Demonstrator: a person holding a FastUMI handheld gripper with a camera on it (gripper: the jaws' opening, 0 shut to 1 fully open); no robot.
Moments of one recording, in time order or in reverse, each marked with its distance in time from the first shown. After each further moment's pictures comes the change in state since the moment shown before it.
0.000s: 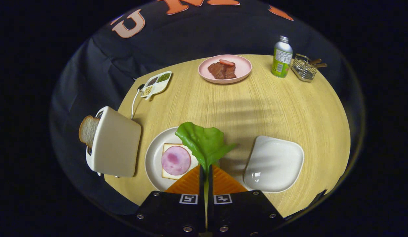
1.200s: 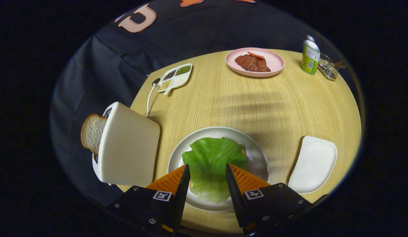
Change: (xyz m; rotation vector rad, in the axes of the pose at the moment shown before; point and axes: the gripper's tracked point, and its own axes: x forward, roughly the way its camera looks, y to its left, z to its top) arm 0.028 0.065 0.010 0.026 -0.008 0.097
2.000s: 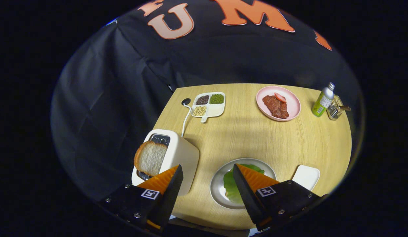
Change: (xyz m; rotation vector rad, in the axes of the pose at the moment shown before) arm -0.067 0.133 0.068 -0.168 -0.069 0.039
